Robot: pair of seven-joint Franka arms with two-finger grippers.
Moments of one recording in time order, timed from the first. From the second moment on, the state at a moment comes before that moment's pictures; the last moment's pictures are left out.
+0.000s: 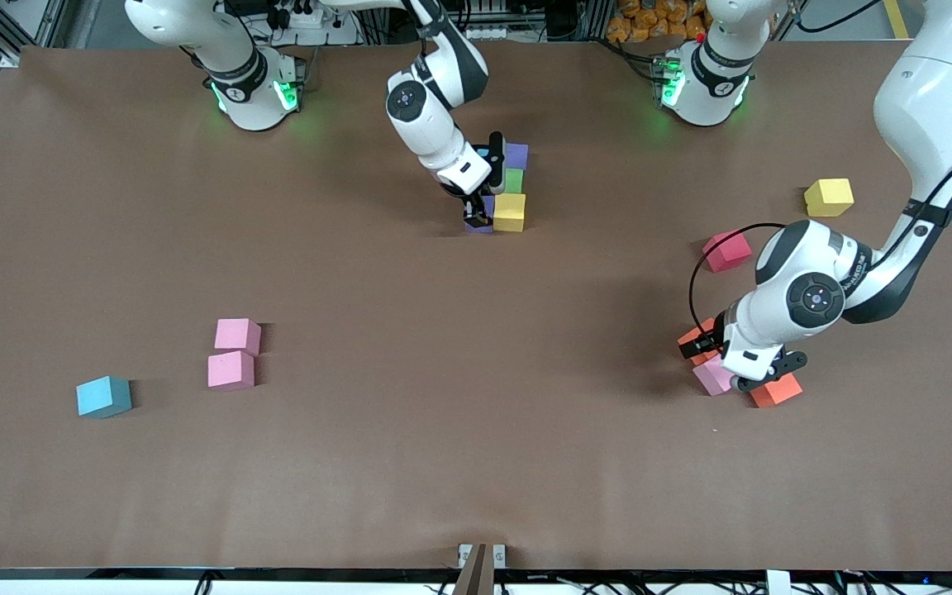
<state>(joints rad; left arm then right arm) 0.56 0.72 -0.82 -1.84 0.61 2.17 -0.94 1.24 0.48 -0.14 -2.17 0.89 2.94 -1.27</state>
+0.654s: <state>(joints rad) 0.56 0.76 -0.81 -1.84 0.68 2.19 -0.94 1.23 0.48 -0.14 -2.18 0.90 2.94 -1.27</state>
